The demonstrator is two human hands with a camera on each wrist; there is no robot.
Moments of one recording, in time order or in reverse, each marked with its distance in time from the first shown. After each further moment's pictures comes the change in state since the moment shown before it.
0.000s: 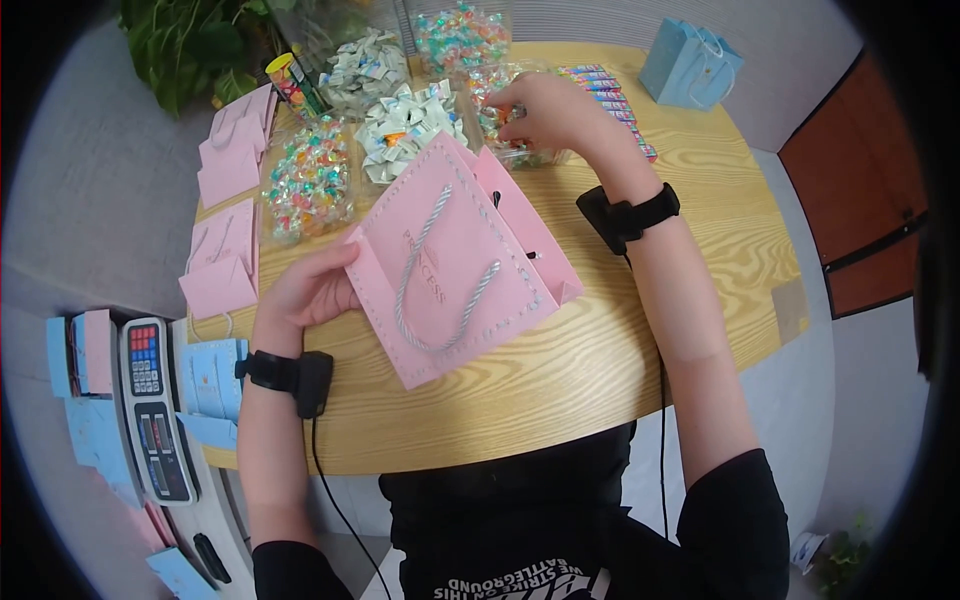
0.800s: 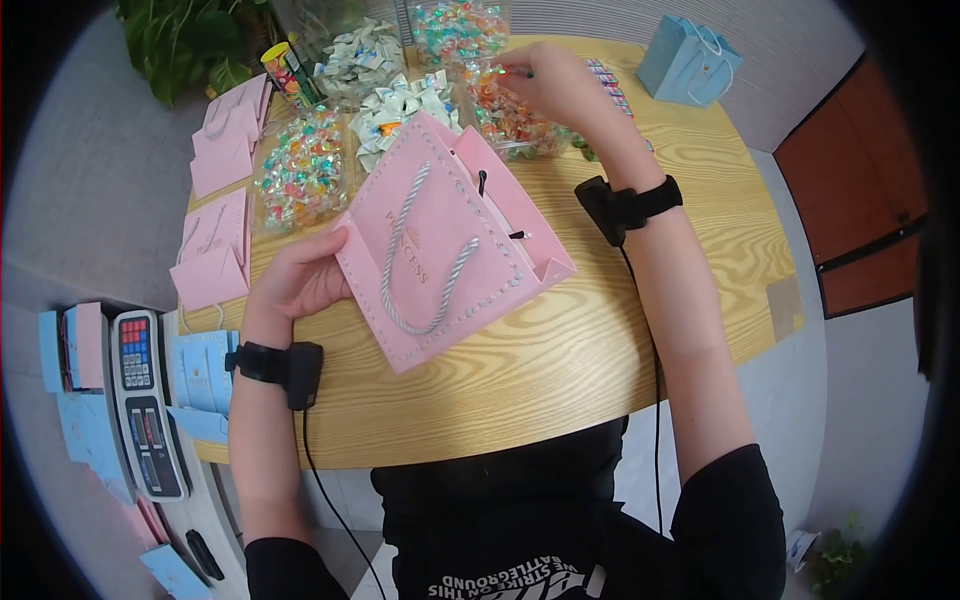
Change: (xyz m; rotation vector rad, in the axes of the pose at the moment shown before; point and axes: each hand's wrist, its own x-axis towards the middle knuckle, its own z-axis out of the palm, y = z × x) left_hand 0.001 0.000 -0.007 -0.006 -0.018 0.018; right_hand 0.006 0.006 -0.004 0.047 0.378 -0.047
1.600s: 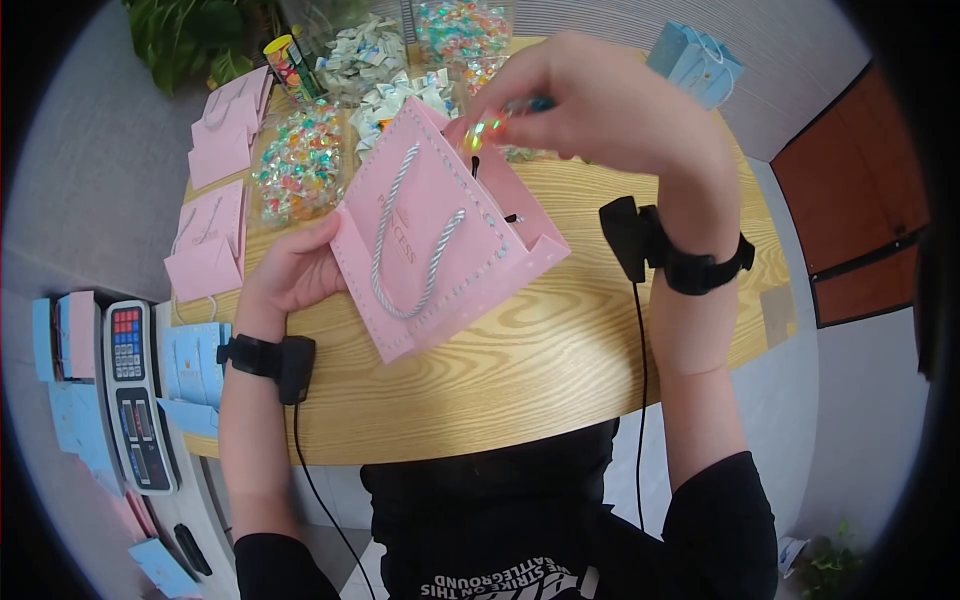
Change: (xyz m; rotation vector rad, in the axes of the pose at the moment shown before) left_hand 0.002 0.000 0.000 -0.089 -0.076 0.031; right_hand -0.035 -0.103 -0.103 0.252 -0.462 -0.026
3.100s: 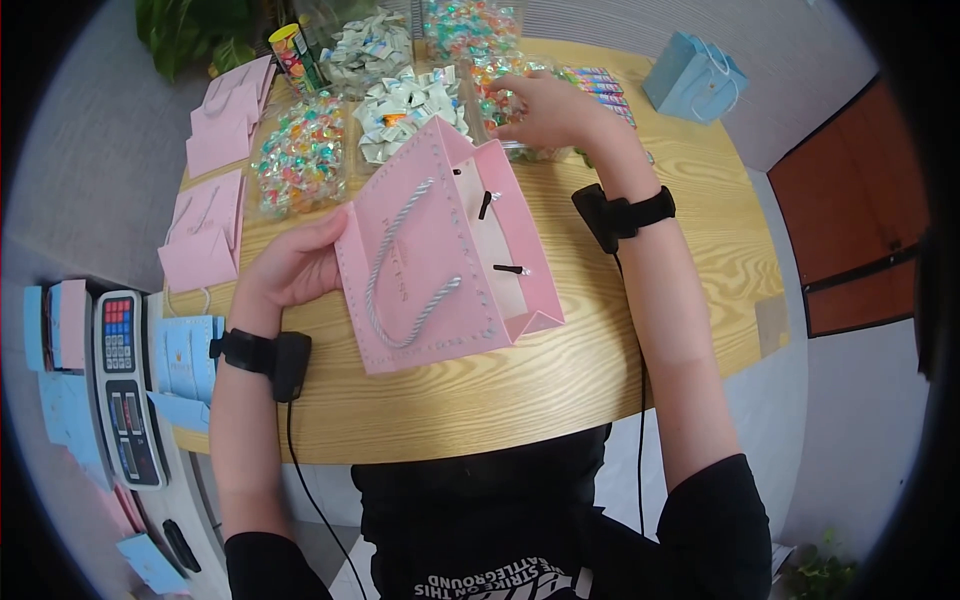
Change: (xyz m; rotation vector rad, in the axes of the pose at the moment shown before) left_hand 0.000 -0.003 0.002 0.103 0.119 -0.012; right_hand 0.062 0.110 0.054 -0.263 0.047 0.226
